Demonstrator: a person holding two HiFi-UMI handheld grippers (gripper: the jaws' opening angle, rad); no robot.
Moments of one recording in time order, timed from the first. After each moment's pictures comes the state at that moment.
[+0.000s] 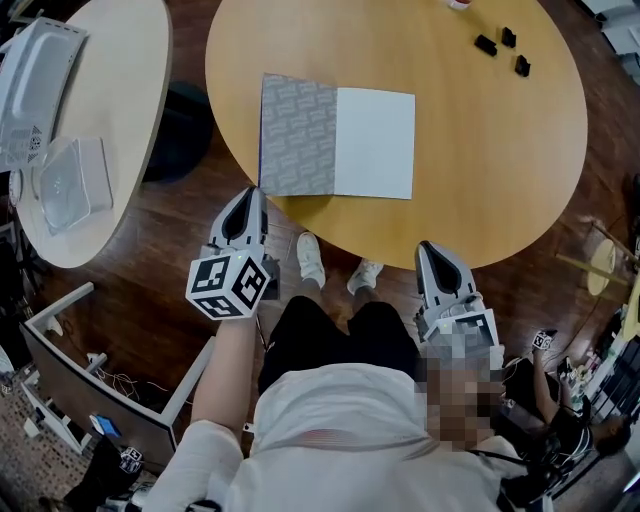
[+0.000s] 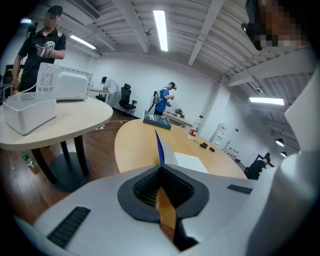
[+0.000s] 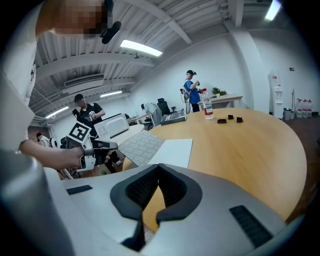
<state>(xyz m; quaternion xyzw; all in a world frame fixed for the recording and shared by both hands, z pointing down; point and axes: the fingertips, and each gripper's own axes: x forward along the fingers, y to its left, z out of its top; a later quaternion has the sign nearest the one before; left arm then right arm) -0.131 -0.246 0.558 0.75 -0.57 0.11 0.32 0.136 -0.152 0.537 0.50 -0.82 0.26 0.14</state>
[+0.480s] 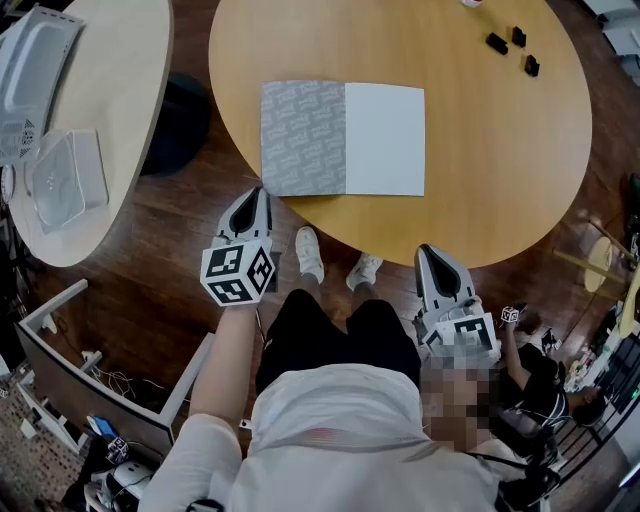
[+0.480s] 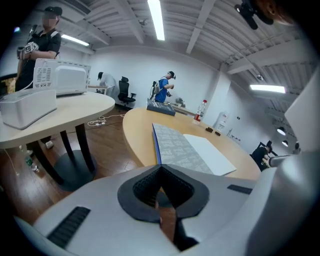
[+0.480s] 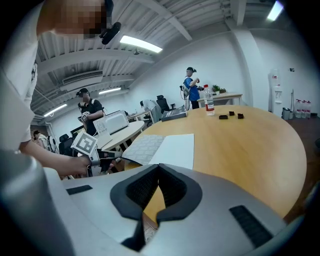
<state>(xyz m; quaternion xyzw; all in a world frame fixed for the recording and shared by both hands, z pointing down) -0.154 -0.233 0.627 0.74 -0.56 0.17 0.32 0.114 -0.142 0.549 0.50 -0.81 0.26 0.15</state>
